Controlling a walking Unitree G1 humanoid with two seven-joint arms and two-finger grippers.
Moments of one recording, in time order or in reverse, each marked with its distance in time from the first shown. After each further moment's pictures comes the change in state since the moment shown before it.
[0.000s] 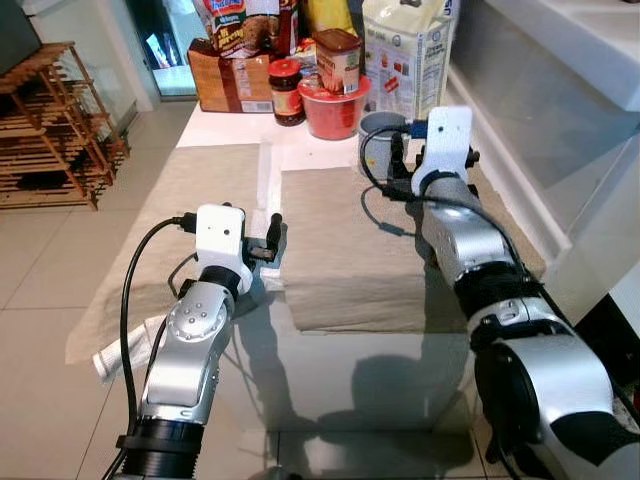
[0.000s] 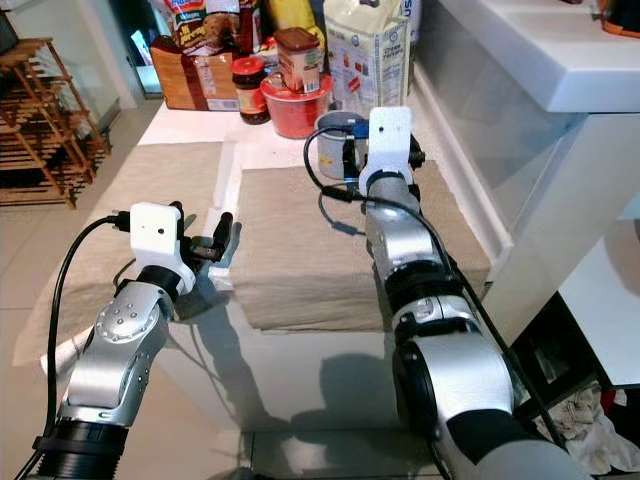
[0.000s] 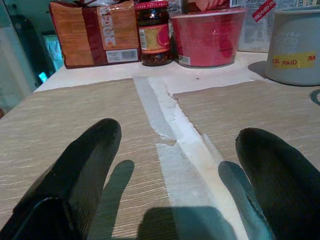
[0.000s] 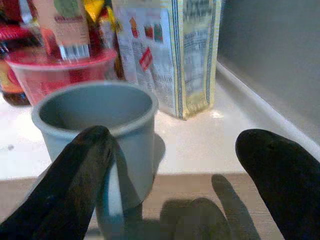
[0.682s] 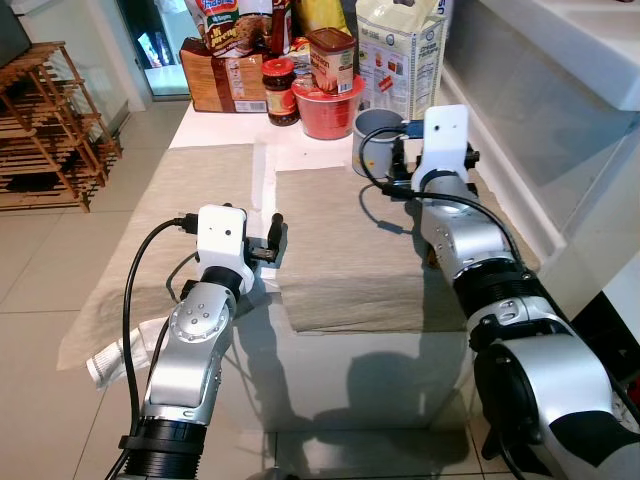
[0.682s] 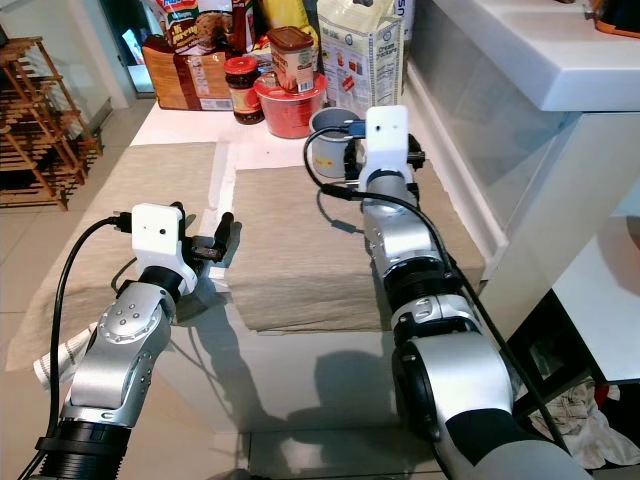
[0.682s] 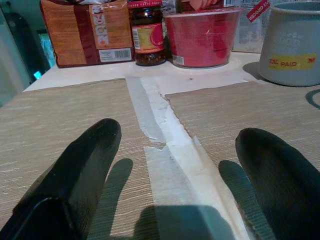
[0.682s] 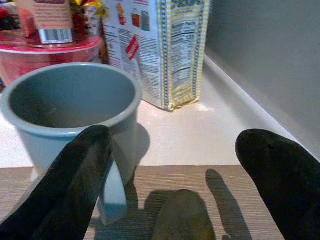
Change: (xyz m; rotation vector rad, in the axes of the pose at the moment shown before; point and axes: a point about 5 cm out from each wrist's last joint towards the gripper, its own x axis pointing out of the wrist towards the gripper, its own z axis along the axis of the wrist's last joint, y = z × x) left arm 0.000 -0.002 0.000 -0.008 -0.001 0.008; right arm -0.002 0.006 0.000 -0.050 0.009 0.013
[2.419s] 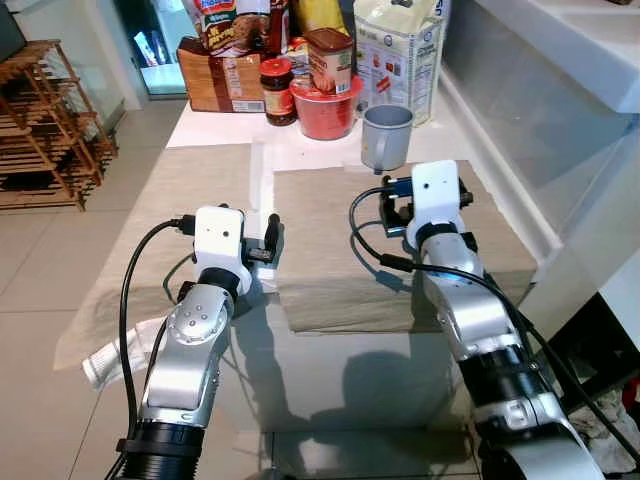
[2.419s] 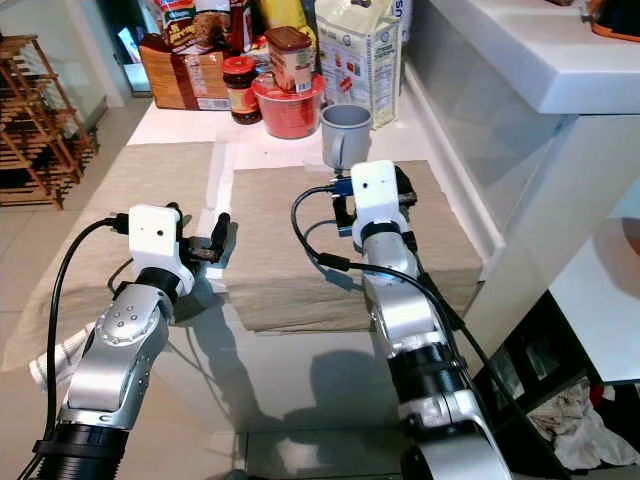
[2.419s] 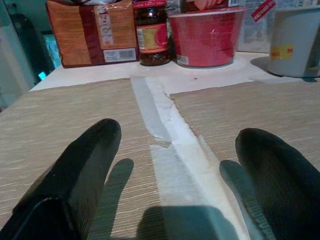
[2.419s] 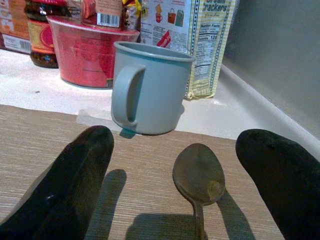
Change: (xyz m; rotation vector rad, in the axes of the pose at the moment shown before) left arm -0.002 0.002 0.000 0.014 -0.001 0.016; right arm -0.055 0.004 -0.033 -0.083 -0.080 0.063
